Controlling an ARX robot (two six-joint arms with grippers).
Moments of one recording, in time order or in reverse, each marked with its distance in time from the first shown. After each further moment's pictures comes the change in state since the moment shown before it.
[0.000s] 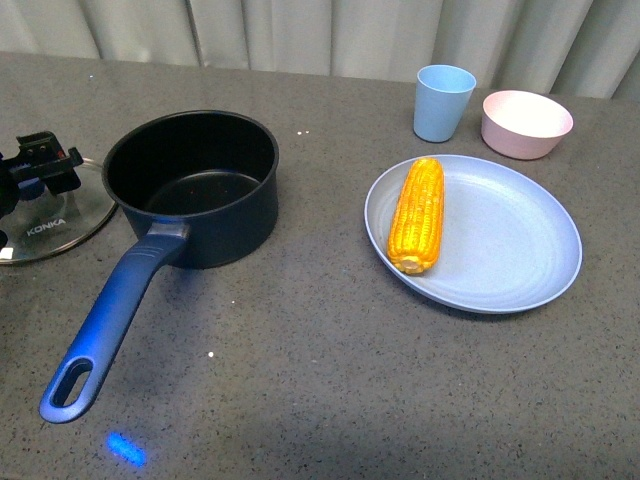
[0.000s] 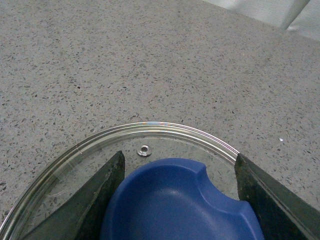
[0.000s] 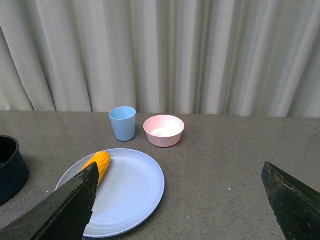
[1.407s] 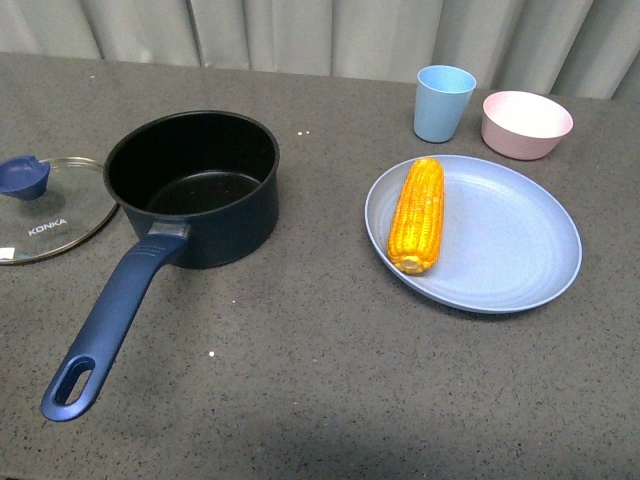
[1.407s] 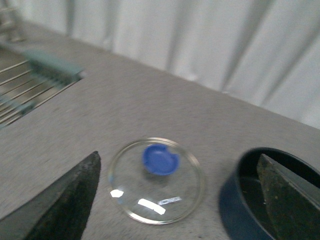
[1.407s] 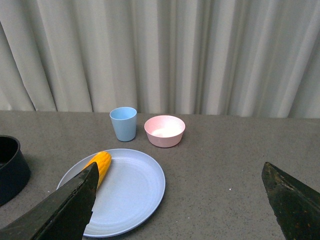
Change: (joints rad) left arm -0.013 -1.096 -0.805 -0.128 0.007 0.003; right arm 0.000 0.000 0.000 0.000 0.000 0.000
